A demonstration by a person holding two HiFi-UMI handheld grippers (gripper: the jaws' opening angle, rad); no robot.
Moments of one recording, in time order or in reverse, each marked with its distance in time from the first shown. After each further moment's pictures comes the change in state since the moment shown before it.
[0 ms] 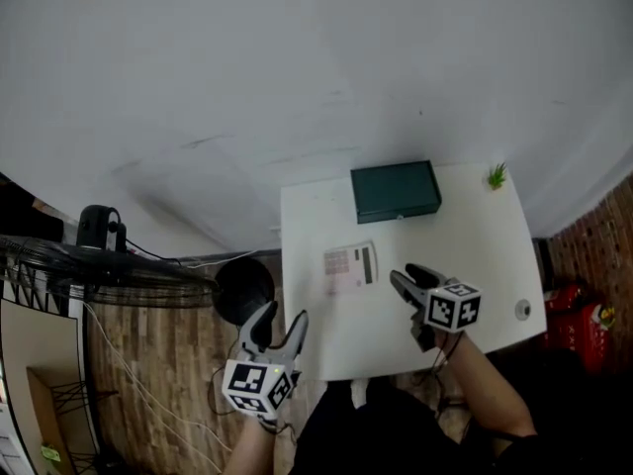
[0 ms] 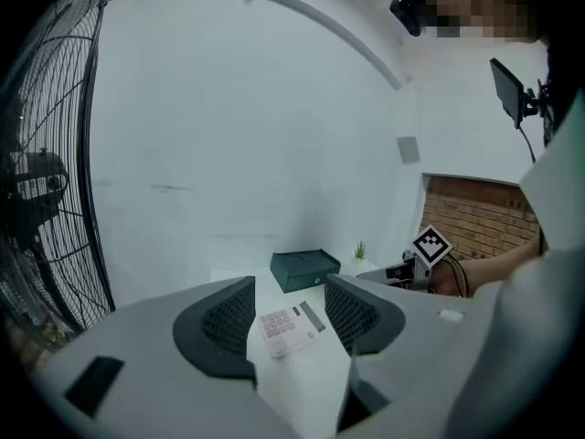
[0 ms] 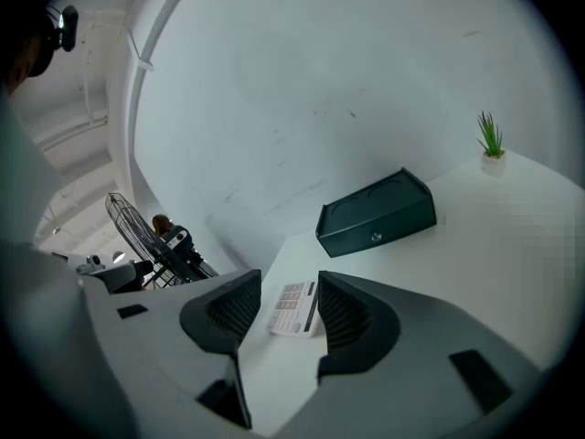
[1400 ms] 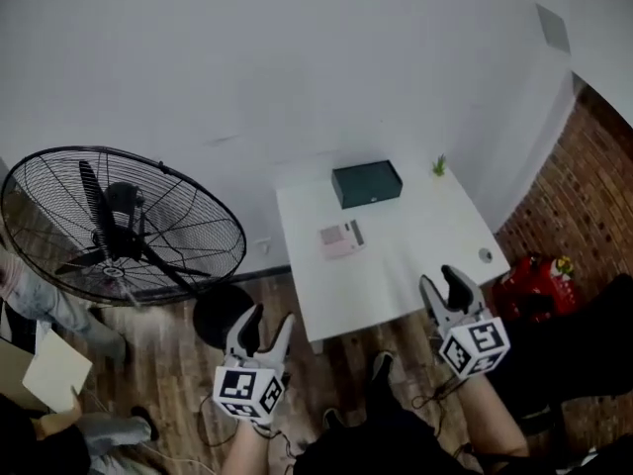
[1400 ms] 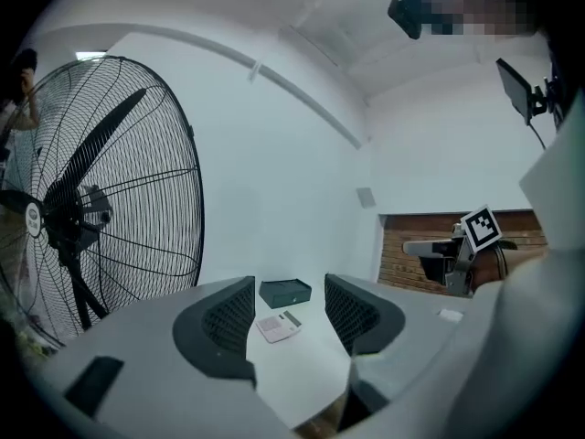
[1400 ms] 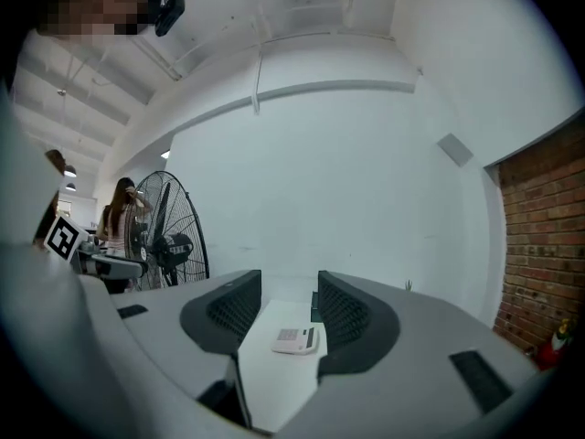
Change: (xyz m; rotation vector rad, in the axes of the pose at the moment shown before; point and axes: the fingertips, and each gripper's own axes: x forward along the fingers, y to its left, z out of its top) left arm -0.273 0.026 -0.021 0.032 -0.265 -0.162; right arm -0.255 0.276 -0.074 -0.495 -0.519 -0.384
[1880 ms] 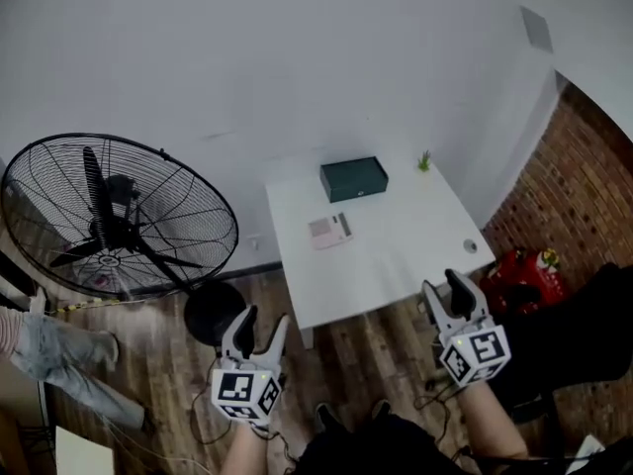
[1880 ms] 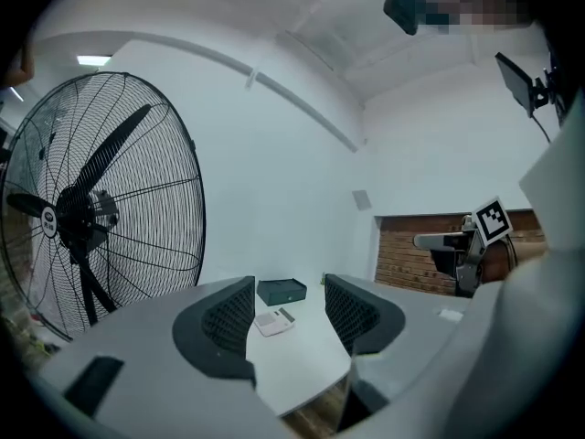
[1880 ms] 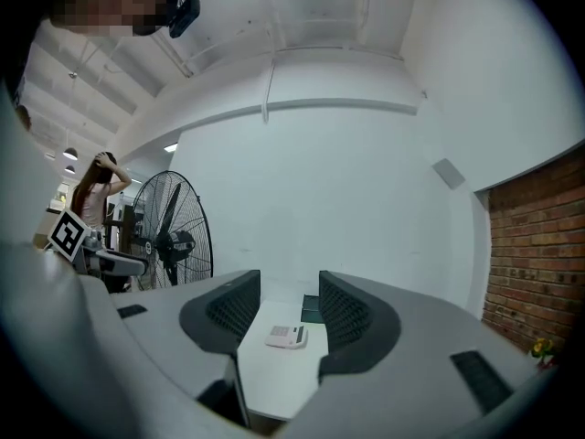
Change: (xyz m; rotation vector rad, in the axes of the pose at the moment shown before) left arm -0.046 -0.022 -0.004 0.001 -0.018 -0.001; right arm -0.075 0.015 0.016 -0.075 -0.027 -0.057
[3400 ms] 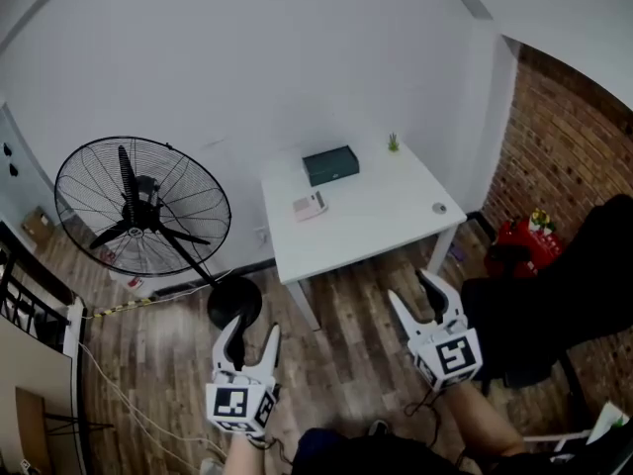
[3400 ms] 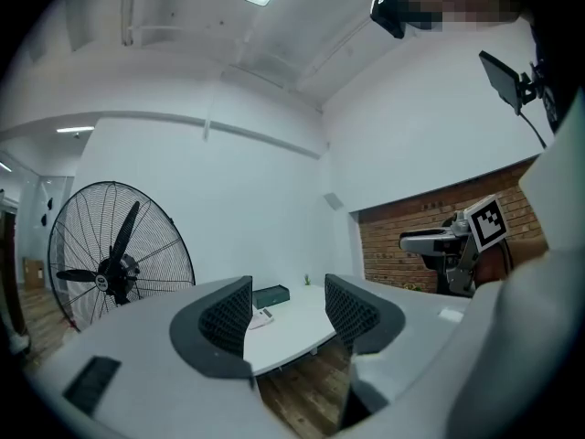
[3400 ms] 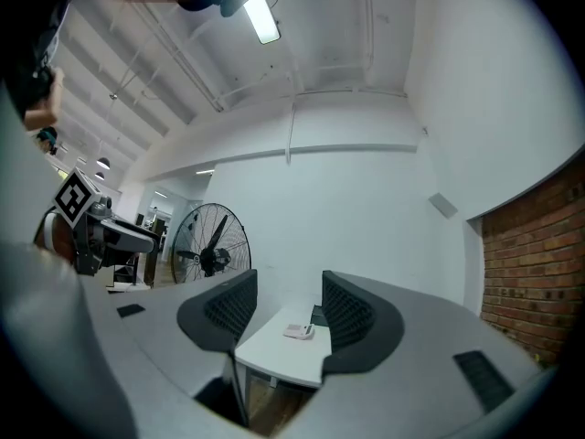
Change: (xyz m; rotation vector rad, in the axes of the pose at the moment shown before) left arm -0.216 -0.261 0.017 0.217 -0.041 0.063; right arm -0.293 0.000 0.010 -0.066 -0.114 0.103
